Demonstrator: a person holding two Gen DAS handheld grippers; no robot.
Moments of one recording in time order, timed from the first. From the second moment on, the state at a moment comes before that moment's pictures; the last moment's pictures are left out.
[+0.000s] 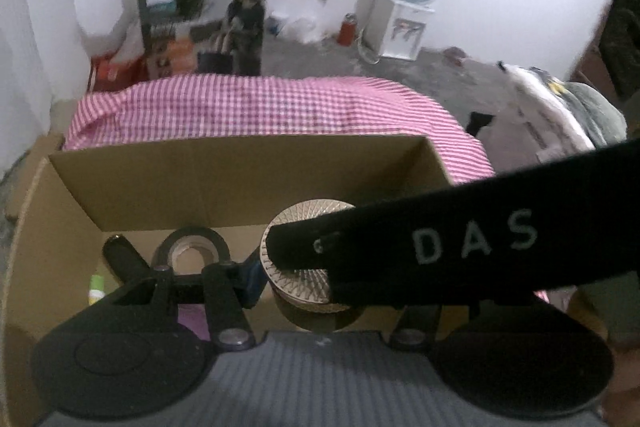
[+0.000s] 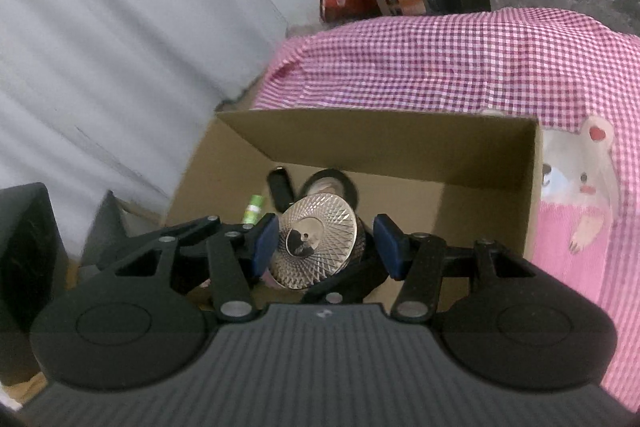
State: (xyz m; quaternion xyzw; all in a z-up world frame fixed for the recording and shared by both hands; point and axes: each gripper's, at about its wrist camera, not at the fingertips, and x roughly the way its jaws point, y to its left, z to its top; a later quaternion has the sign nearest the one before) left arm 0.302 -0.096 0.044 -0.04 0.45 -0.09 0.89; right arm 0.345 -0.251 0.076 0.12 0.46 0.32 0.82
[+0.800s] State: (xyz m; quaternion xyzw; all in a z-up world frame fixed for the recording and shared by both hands) left arm 0.362 -0.089 -0.005 -0.11 0.52 -0.04 0.85; right arm 0.426 -0.215 0.037 0.05 0.51 0.30 0.80
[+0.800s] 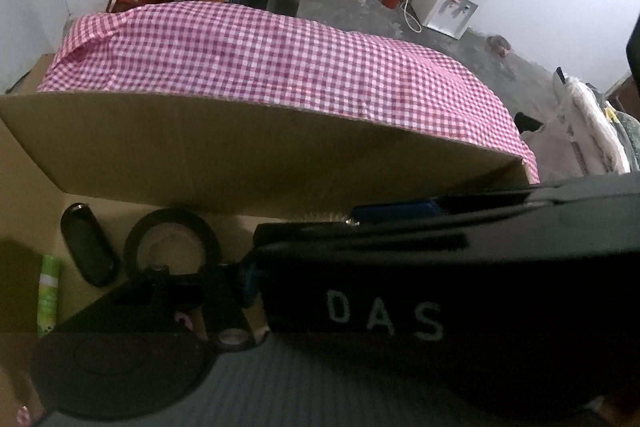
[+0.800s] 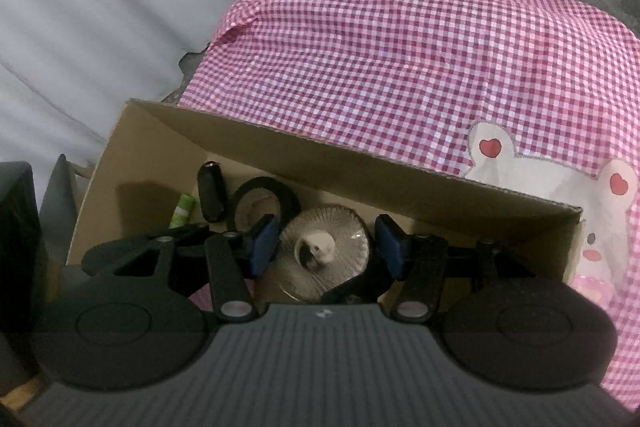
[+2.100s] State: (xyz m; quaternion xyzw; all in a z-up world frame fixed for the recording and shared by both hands) left arm 0.103 -0.089 0.106 0.02 0.35 -0.21 0.91; right arm 0.077 -0.320 0.151 0.18 0.16 0.30 0.92
